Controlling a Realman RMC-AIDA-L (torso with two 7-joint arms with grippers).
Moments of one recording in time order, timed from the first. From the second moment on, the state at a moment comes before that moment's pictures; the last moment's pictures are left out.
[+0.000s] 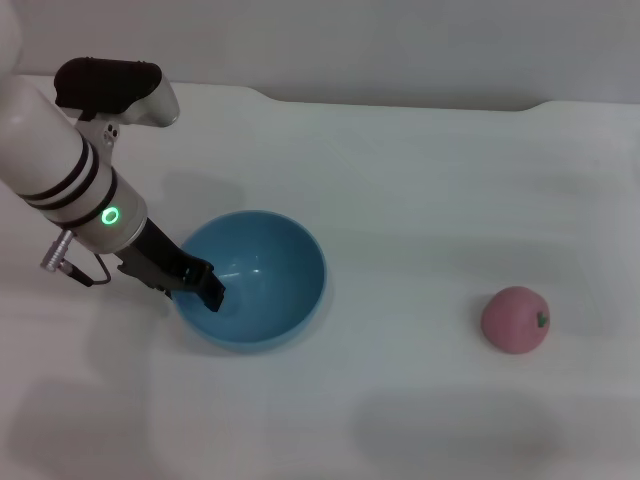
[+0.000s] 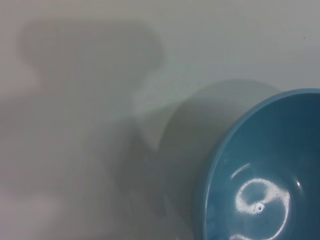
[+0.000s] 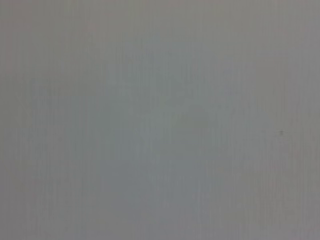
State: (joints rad) left arm -0.67 -2.06 1.29 0.94 2.65 1.41 -2.84; right arm 0.65 2.07 -0.16 0.03 -0.99 -1.01 0.10
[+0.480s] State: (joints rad) left arm -0.67 -2.06 1.29 0.93 2.65 1.41 -2.83; right arm 0.64 2.07 -0.16 0.03 -0.98 -1.01 0.10
